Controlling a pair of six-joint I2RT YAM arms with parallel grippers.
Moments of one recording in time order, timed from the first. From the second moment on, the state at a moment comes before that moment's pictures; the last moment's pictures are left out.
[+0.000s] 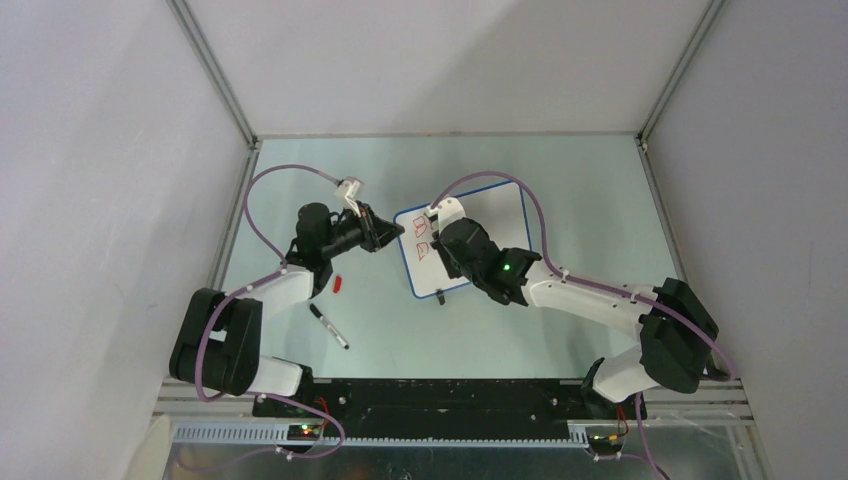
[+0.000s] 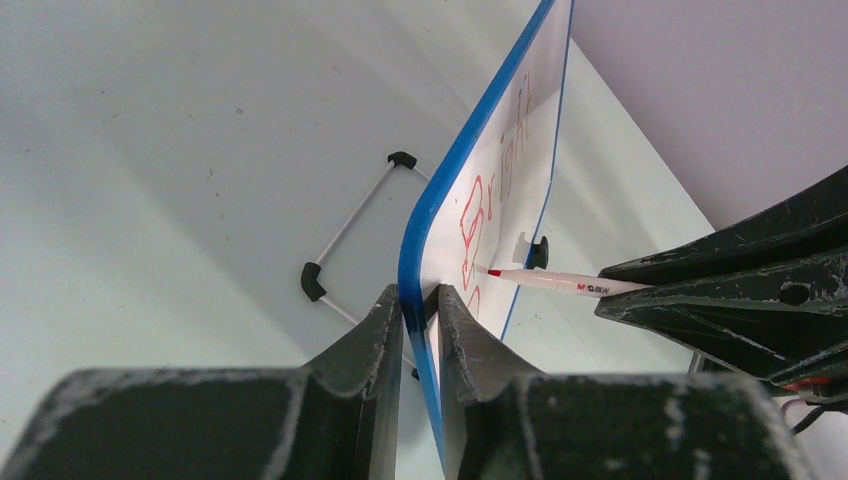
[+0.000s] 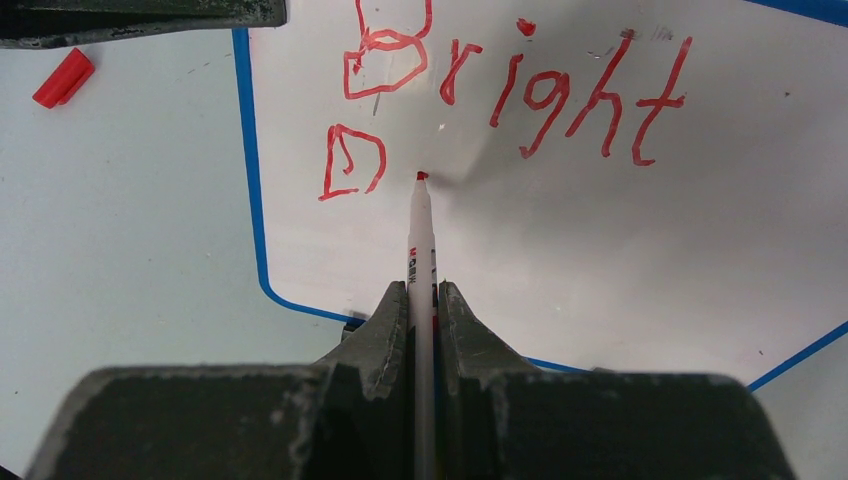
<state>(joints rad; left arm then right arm) -0.25 1.39 0.58 0.59 0.65 -0.43 0.97 1.47 1.05 -0.20 0.38 0.18</state>
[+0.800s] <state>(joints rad) -0.25 1.39 0.58 0.59 0.65 -0.43 0.97 1.48 1.06 -0.23 0.34 0.18</state>
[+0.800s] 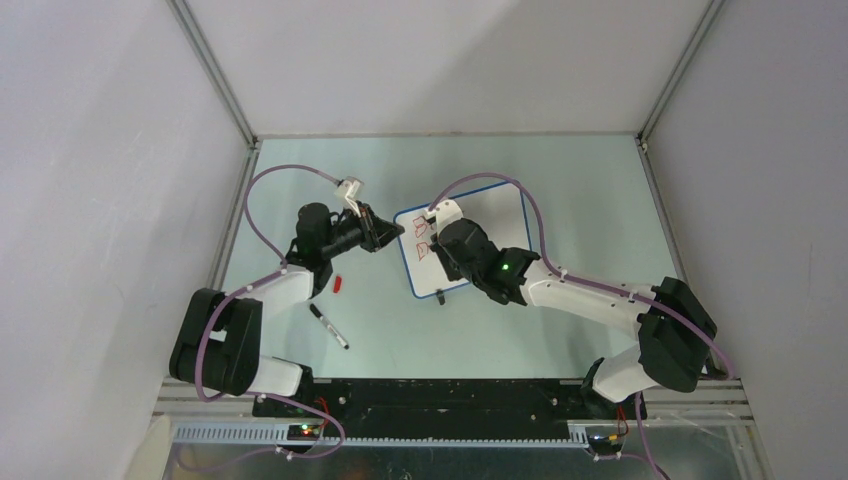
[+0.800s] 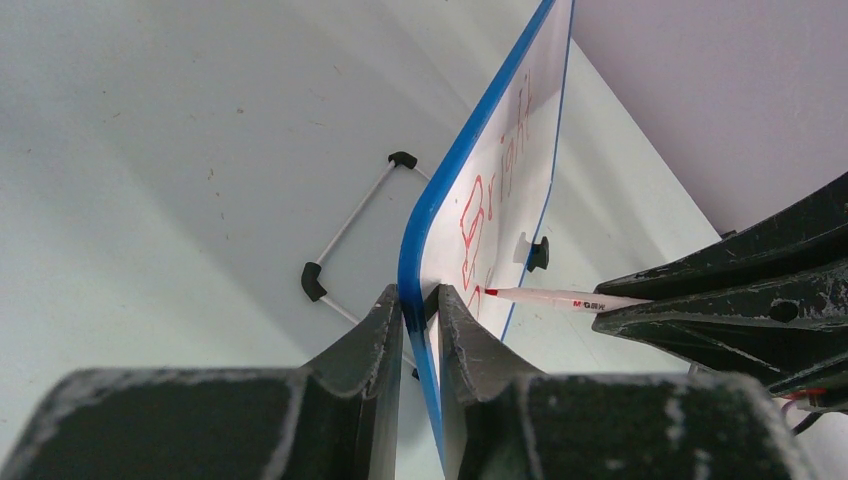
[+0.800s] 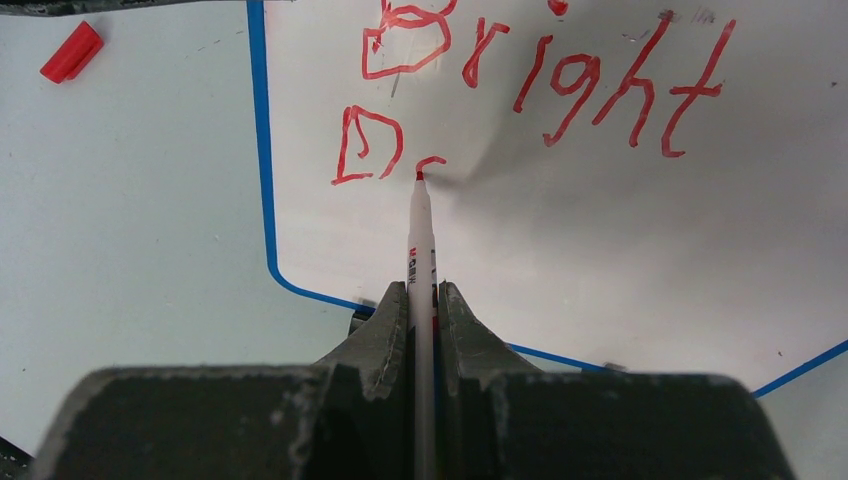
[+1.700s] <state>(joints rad) -0.25 1.39 0.58 0.59 0.65 -0.42 0.97 1.48 1.07 -0.26 0.39 0.18</state>
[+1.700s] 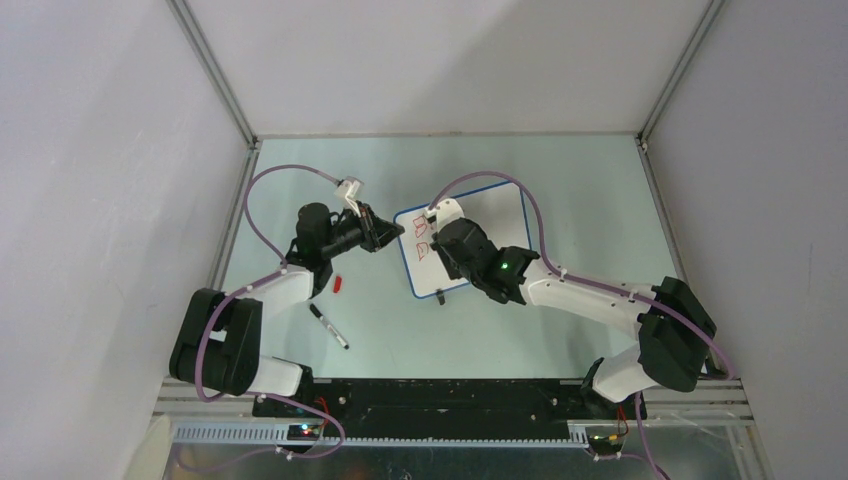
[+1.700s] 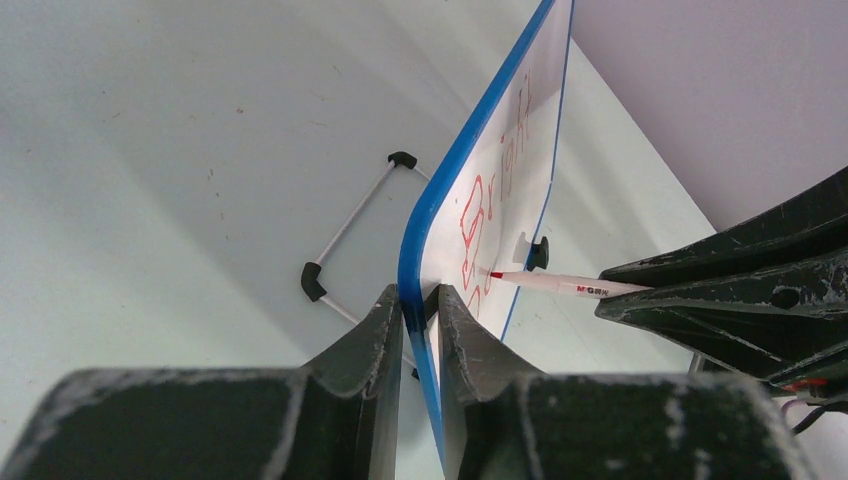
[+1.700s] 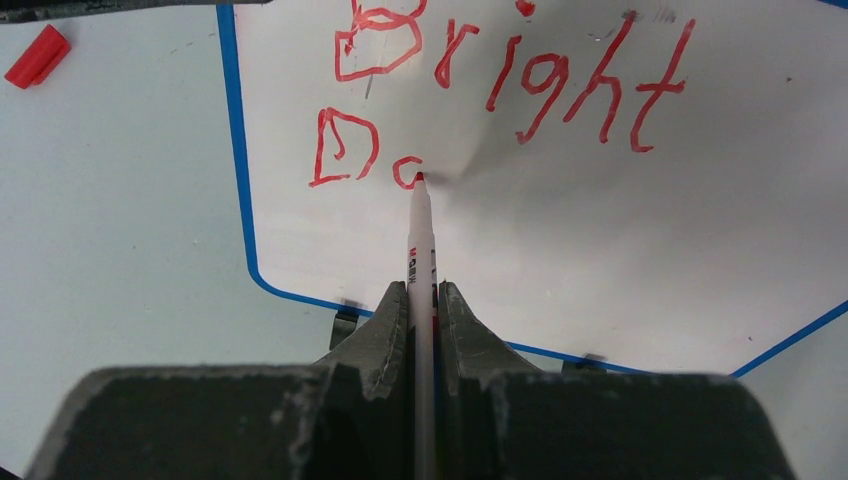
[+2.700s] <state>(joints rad) -0.25 1.39 0.58 0.59 0.65 -0.42 0.97 1.49 1.10 -0.26 0.40 0.18</state>
